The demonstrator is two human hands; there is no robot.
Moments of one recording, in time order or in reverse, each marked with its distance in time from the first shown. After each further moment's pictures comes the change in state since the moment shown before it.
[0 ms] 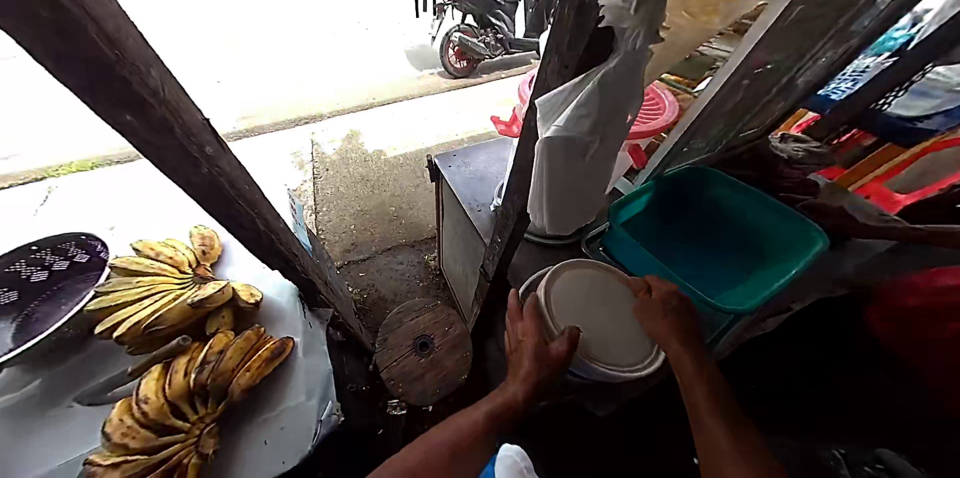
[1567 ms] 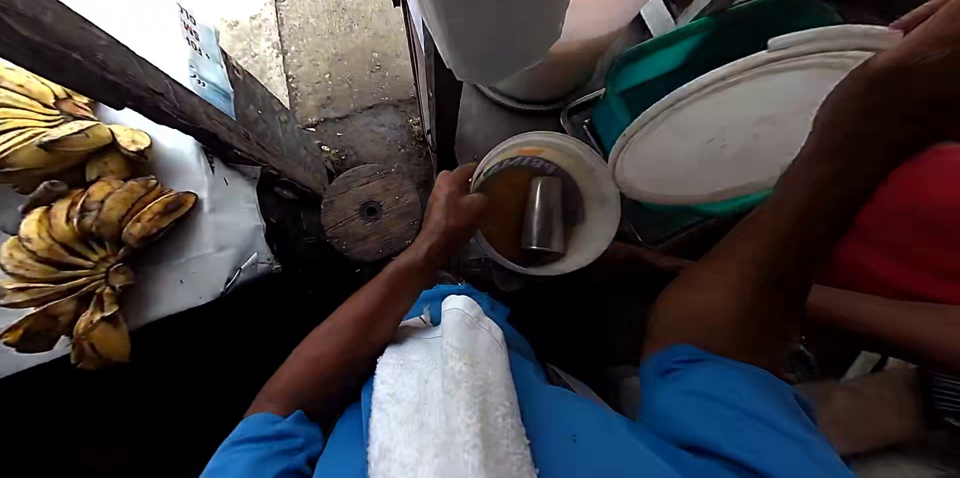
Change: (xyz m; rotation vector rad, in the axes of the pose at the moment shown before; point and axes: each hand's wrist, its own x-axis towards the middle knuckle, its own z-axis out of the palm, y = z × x) left_hand 0.041 0.018 0.032 -0.084 0.032 -0.181; right_hand 0.139 0.064 -0.117 0.344 0.656 -0.316
